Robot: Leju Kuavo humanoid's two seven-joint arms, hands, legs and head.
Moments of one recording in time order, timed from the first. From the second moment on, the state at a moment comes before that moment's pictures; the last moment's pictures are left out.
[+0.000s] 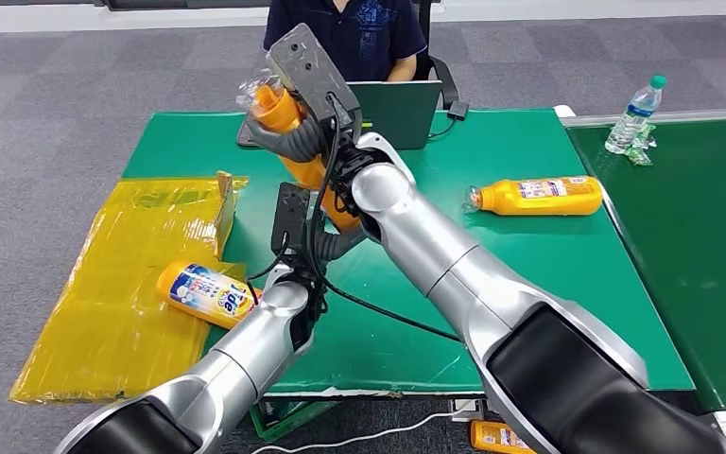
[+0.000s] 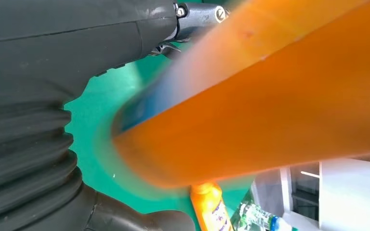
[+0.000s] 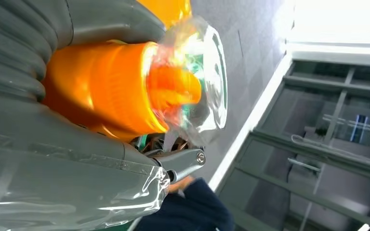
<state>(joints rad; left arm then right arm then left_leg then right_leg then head) -0.78 -0.34 -0.50 -0.37 0.49 0.28 -0.70 -1.11 0.34 0.65 -0.73 -0.37 -0.10 -0.26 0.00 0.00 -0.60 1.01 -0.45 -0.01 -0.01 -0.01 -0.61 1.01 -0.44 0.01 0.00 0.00</state>
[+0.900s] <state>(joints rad) -0.79 -0.34 -0.49 -0.34 0.45 0.35 -0.67 -1.11 0.34 0.79 -0.77 -0.53 -0.17 -0.25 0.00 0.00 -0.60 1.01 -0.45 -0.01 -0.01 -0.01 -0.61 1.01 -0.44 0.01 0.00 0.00</state>
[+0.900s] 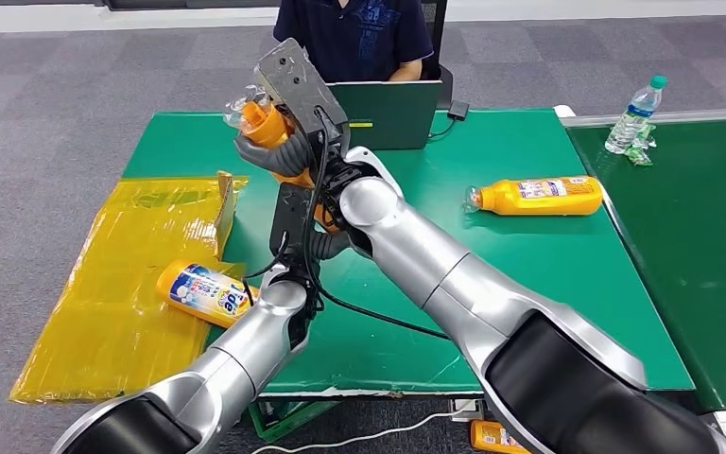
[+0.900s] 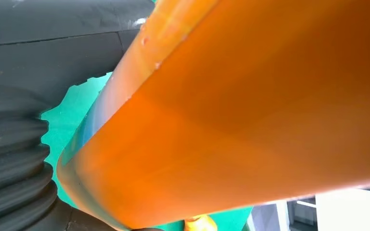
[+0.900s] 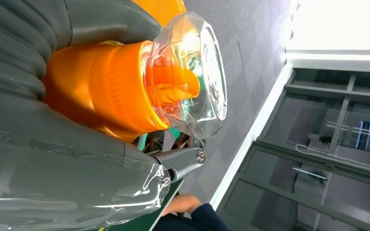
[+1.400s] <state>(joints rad) -0.80 -0.32 -0.43 -0.33 0.42 0.36 -0.68 -1.14 0.34 0.87 -0.77 -0.59 -0.21 -0.26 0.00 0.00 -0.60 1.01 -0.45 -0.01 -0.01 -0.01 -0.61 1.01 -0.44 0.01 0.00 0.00</state>
